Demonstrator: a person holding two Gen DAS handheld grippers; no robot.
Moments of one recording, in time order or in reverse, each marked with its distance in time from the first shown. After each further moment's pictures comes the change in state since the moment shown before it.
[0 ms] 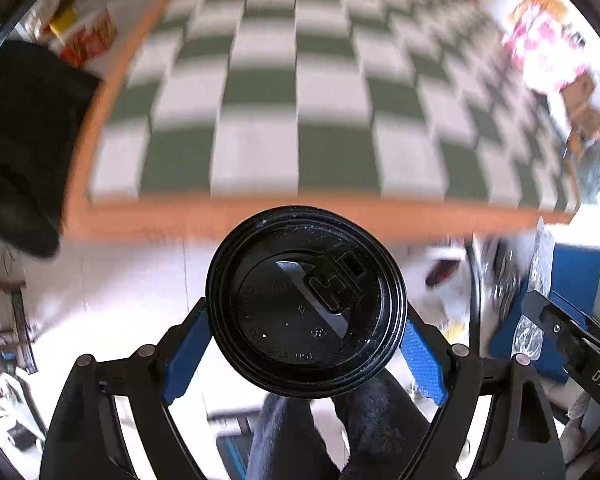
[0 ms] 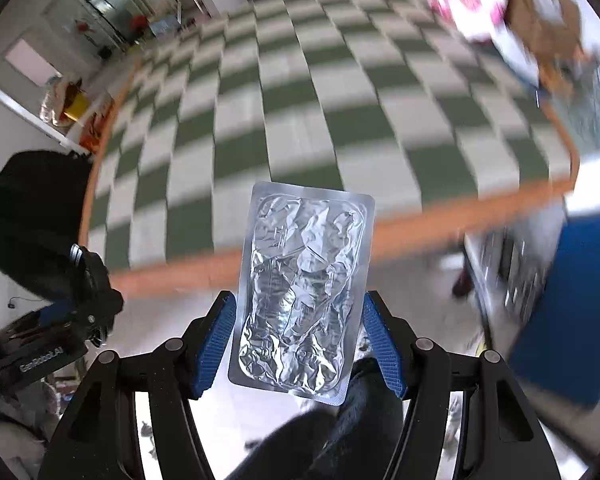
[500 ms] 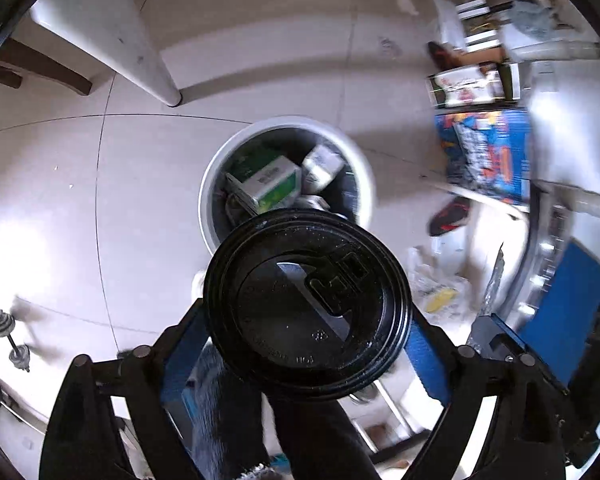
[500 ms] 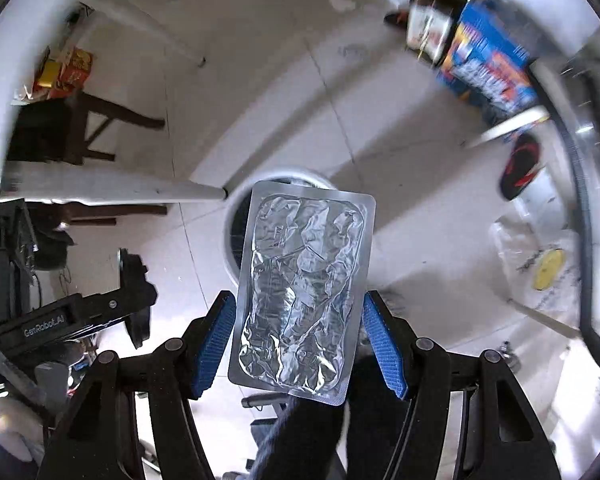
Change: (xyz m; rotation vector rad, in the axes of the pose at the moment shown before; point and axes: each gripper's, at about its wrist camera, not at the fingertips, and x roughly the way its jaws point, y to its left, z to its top) left arm 0.330 0.028 -0.061 -0.217 0.335 -0.171; right arm 0.294 -0.094 -0.129 0.072 0.302 0.070
